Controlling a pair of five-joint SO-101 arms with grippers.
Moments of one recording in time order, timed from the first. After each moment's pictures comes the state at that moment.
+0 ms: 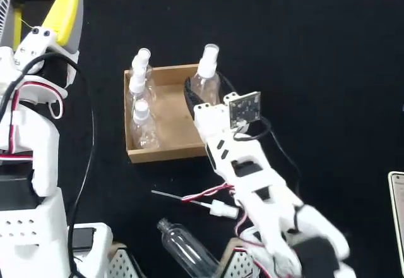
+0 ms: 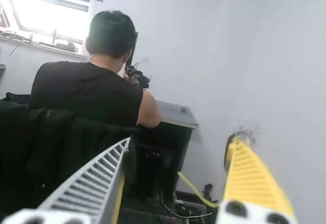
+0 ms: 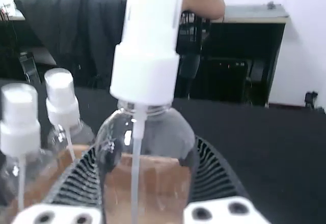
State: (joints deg) left arm -9.3 -54.7 16.5 29.7 11.8; right arm -19.1 -20.9 78.3 -44.2 -1.3
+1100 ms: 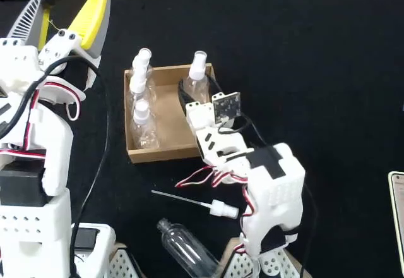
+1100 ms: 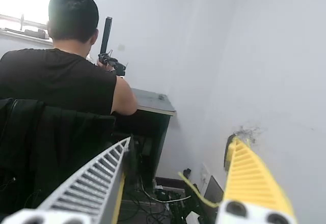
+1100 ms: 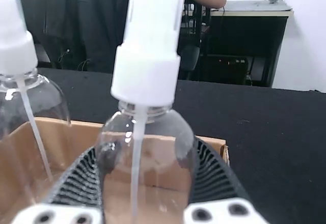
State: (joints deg) left arm -3.3 -54.6 18.4 29.2 11.3; right arm -19.1 26.2 58.9 -72.0 -1.1
